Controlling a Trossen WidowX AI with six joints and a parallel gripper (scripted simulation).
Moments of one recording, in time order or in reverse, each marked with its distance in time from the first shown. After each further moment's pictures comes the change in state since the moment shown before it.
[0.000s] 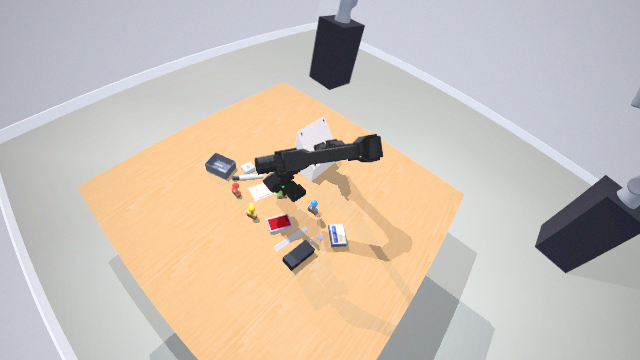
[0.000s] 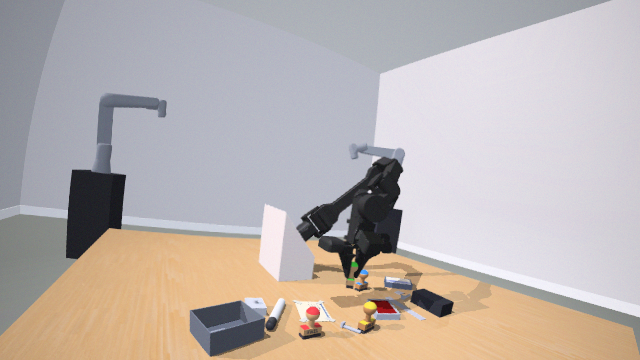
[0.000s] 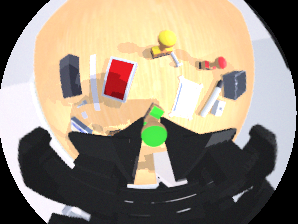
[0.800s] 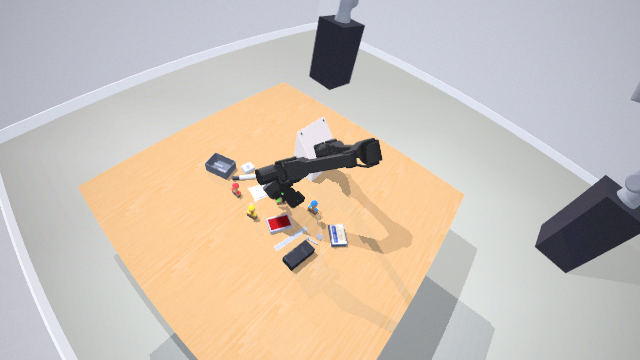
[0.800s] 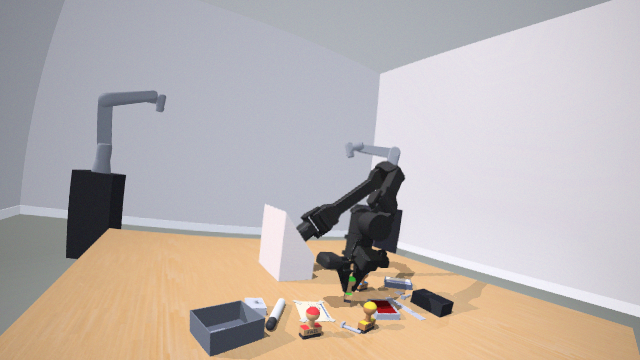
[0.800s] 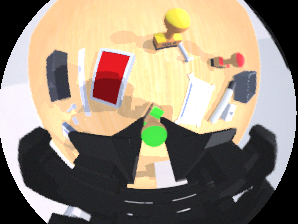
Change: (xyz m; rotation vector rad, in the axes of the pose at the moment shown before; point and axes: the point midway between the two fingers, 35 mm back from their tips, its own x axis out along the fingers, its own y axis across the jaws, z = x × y) arm 0.039 0.002 -0.001 -0.001 -0.001 0.003
